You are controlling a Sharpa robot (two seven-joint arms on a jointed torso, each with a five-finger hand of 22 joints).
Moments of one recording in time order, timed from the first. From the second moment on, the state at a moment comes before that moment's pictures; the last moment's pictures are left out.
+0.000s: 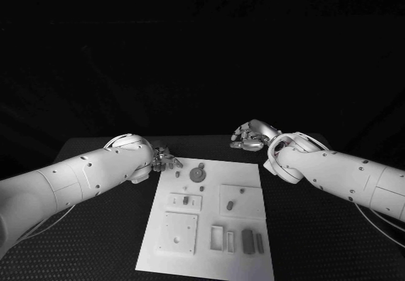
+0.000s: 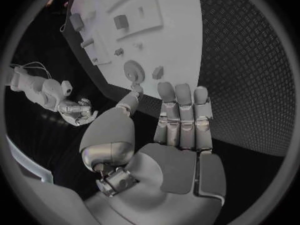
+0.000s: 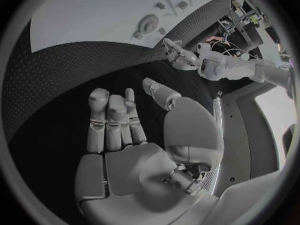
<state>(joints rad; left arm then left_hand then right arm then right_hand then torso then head) 1.31 -0.49 -0.12 1.01 -1.16 0.04 -0.38 0.75 -0.09 0.43 -0.17 0.06 1.00 0.08 0.27 0.62 1.33 -0.05 0.80 0.64 1.10 -0.11 1.09 0.58 0.02 0.88 -0.11 0.78 1.31 1.22 -0.69 0.01 1.24 -1.18 -0.40 -0.07 0.99 -0.20 0.70 -0.15 0.15 0.91 0.13 0.30 0.56 0.96 0.01 1.18 1.14 1.27 -0.10 1.13 1.15 0.22 1.19 -0.05 0.99 1.30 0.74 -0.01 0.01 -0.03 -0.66</state>
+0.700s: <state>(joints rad) 1.30 -0.44 -0.12 0.94 -1.16 0.10 -0.36 0.75 -0.08 0.43 -0.16 0.06 0.98 0.08 0.27 0.63 1.33 -0.04 0.80 0.64 1.10 -0.10 1.09 0.58 0.02 0.87 -0.11 0.78 1.31 1.22 -0.68 0.01 1.24 -1.18 -0.40 -0.07 0.99 -0.20 0.70 -0.15 0.15 0.90 0.13 0.30 0.56 0.96 0.01 1.18 1.14 1.27 -0.10 1.13 1.15 0.22 1.19 -0.05 0.99 1.30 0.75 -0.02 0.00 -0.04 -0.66</state>
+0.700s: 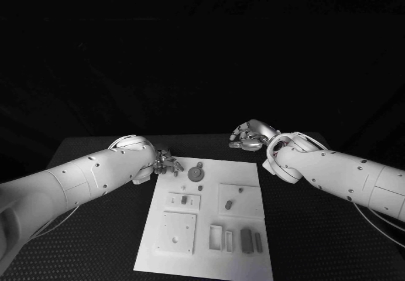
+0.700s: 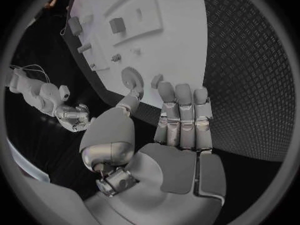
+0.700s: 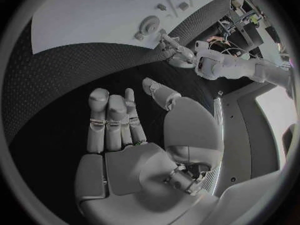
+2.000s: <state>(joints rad) 1.29 -0.44 -0.12 0.94 -1.15 0.13 -0.35 0.93 0.04 0.57 -0.23 0.05 1.06 0.05 0.32 0.67 1.35 -0.06 0.81 0.62 1.11 -0.11 1.12 0.56 0.02 0.89 -0.12 0.78 1.31 1.22 -0.68 0.01 1.24 -1.18 -0.40 -0.07 0.99 -0.20 0.70 -0.15 0.15 0.90 0.13 0.30 0.56 0.96 0.01 1.18 1.14 1.27 -0.10 1.13 1.15 0.22 1.19 -0.04 0.99 1.30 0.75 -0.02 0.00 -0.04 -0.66</state>
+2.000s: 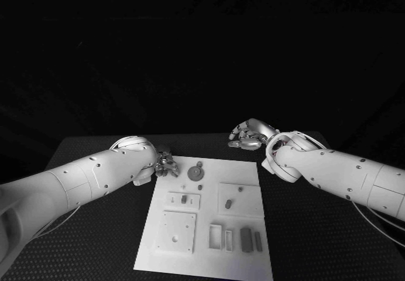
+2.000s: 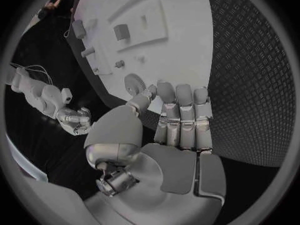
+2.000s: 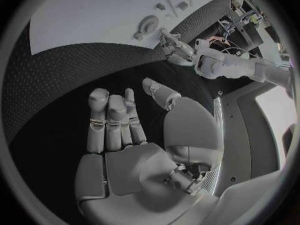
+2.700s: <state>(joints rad) 1.30 -0.56 -0.12 1.09 -1.01 0.07 -0.37 0.93 0.04 0.60 -0.22 0.05 1.07 0.06 0.35 0.67 1.37 -0.07 0.81 0.62 1.13 -0.12 1.13 0.56 0.02 0.90 -0.12 0.79 1.31 1.22 -0.69 0.01 1.23 -1.17 -0.40 -0.07 0.99 -0.20 0.70 -0.14 0.15 0.91 0.13 0.30 0.56 0.96 0.01 1.18 1.14 1.27 -0.10 1.13 1.15 0.22 1.19 -0.04 0.99 1.30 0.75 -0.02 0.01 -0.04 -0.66</state>
